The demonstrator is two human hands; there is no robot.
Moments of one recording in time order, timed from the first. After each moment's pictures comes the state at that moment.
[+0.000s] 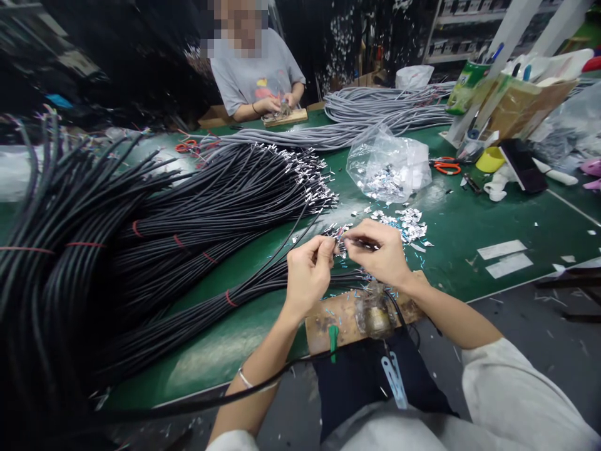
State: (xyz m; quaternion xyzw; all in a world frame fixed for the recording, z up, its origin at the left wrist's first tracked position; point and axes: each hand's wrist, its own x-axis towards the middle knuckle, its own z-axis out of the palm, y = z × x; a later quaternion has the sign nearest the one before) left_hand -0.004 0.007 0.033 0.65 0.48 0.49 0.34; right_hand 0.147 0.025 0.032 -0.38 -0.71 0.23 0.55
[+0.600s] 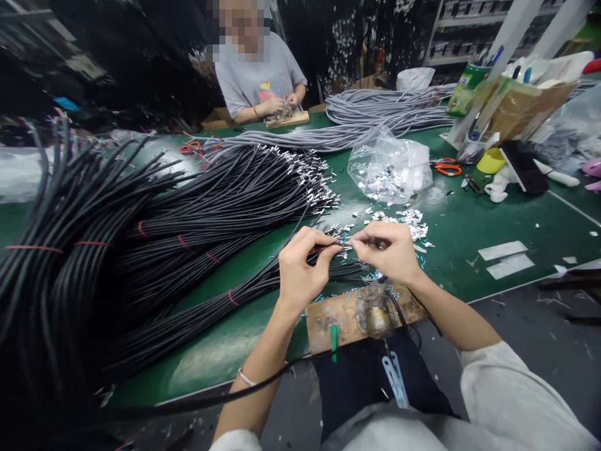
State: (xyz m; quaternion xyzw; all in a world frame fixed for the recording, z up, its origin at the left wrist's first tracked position) left_hand -0.012 0.012 0.041 0.73 0.42 0.52 0.14; right_hand 0.158 0.022 0.040 -0.38 -0.69 0.28 0.54
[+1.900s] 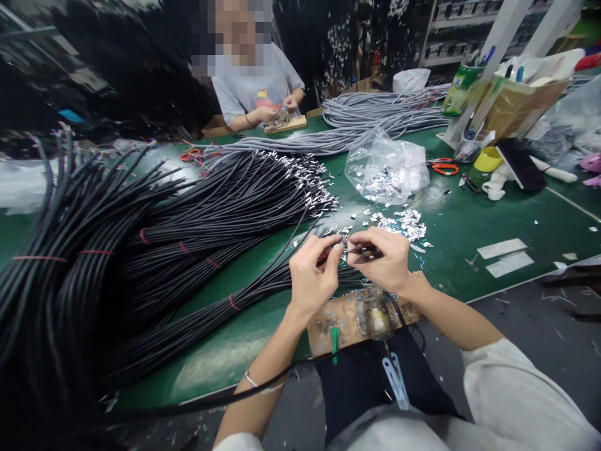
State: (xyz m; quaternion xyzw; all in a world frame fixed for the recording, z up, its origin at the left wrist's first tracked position) left_hand 0.000 0.006 0.029 0.71 0.46 0.50 0.20; right_hand 0.150 0.017 0.028 -0.38 -0.72 0.08 0.58
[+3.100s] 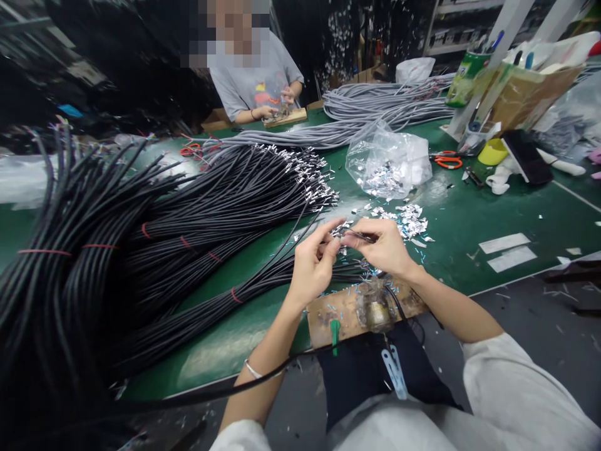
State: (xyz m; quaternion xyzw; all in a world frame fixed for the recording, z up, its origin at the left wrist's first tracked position) left_hand -0.004 0.014 0.026 0.66 0.42 0.49 0.39; right_hand 0.154 0.031 0.035 -0.39 -0.71 0.30 0.50
